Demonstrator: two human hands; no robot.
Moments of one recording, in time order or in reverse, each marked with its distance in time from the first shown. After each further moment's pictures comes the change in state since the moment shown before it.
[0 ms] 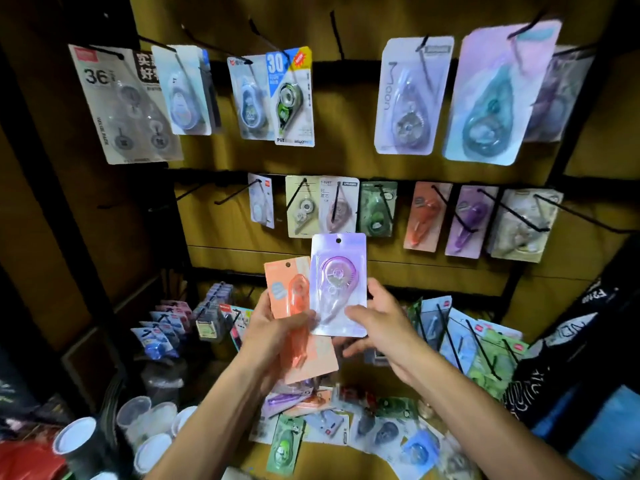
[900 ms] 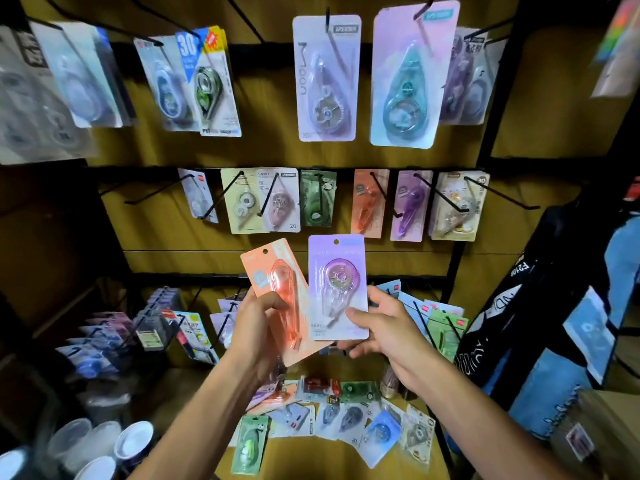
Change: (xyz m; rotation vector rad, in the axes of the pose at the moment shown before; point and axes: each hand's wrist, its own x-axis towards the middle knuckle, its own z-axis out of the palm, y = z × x) left_hand 0.012 -0.028 0.072 -0.099 -0.114 -0.083; right_hand -0.030 0.022 -0.087 0.099 0.128 0.060
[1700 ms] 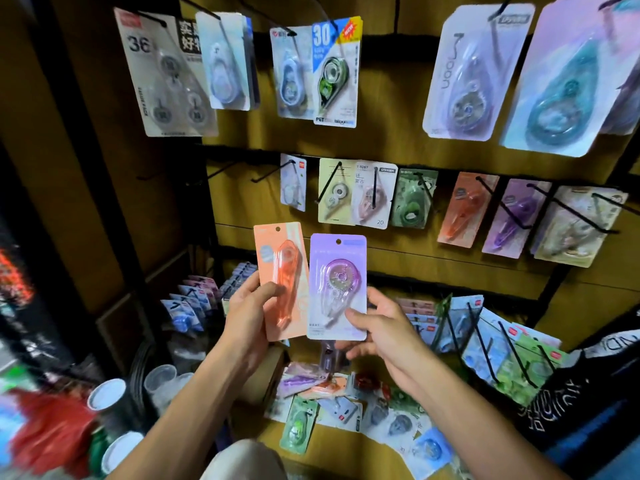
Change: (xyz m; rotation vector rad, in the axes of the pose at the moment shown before) left_hand -0.024 0.061 -0.118 0.069 0.205 0.163; right_hand 0.022 0.010 0.126 -0.016 -0.191 0.045
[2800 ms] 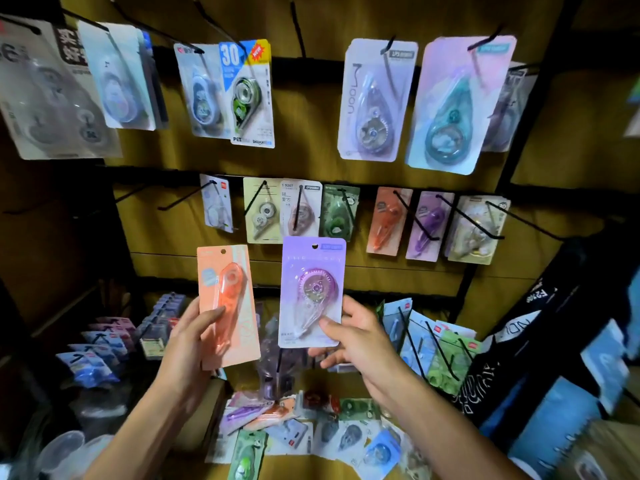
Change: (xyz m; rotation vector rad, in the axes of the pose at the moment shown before) left_hand 0.019 -0.015 0.017 0.022 -0.038 -0.024; right_hand -0.011 -0.016 -0.046 -0.039 0.151 -0.081
